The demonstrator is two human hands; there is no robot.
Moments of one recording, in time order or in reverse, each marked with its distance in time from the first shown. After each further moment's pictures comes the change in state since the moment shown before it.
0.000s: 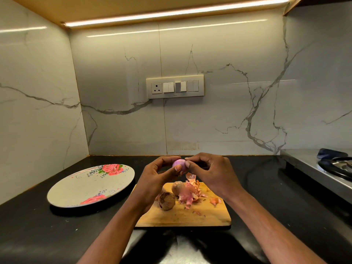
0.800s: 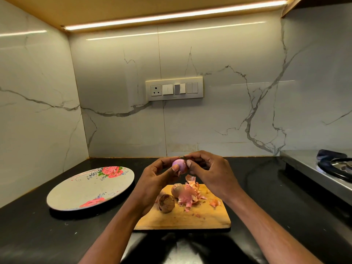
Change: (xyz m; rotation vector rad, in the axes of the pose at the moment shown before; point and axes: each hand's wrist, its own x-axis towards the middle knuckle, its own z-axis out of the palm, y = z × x) left_hand -0.001 0.002 0.000 -0.079 -0.016 -0.022; right_hand 0.001 -0.003 0.000 0.105 0.005 0.025
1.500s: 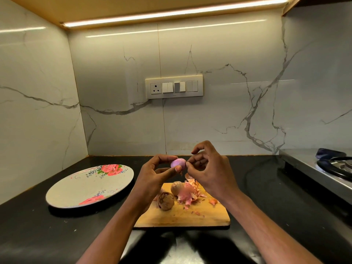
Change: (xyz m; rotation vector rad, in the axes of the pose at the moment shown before) left_hand -0.001 0.002 0.002 0.168 0.088 0.077; right_hand -0.004 -0.009 0.005 -0.168 0.099 -0.098
